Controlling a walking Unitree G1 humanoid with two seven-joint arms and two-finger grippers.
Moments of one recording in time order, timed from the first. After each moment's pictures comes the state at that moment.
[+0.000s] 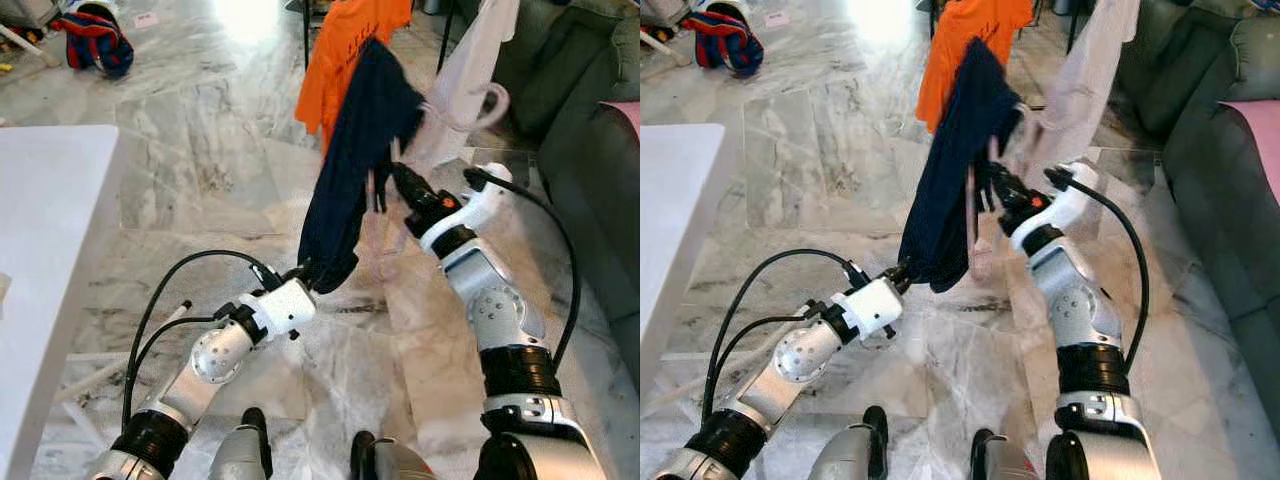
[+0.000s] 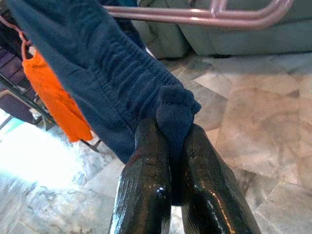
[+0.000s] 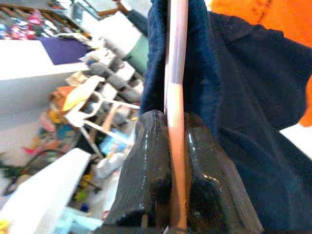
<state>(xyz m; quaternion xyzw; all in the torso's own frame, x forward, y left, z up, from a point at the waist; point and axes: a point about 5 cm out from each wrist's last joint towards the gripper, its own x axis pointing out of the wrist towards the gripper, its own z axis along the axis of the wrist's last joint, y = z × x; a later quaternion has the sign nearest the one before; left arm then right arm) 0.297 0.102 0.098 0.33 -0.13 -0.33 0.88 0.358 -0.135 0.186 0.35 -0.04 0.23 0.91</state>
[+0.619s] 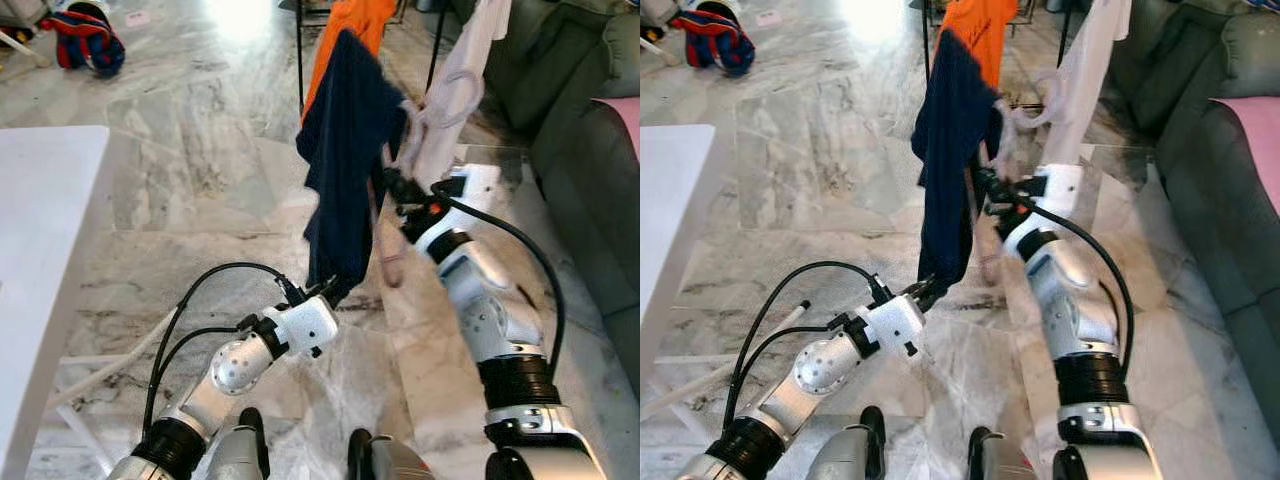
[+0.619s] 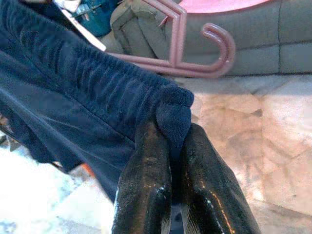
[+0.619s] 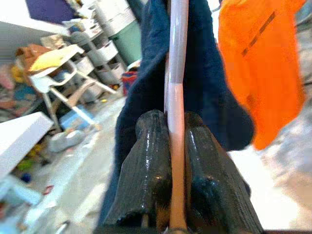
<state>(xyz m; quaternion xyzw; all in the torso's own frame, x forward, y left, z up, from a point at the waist) 0.286 0.075 0.091 0.30 -0.14 -0.37 0.87 0.353 -0.123 0.180 0.19 -0.05 0.25 0.95</state>
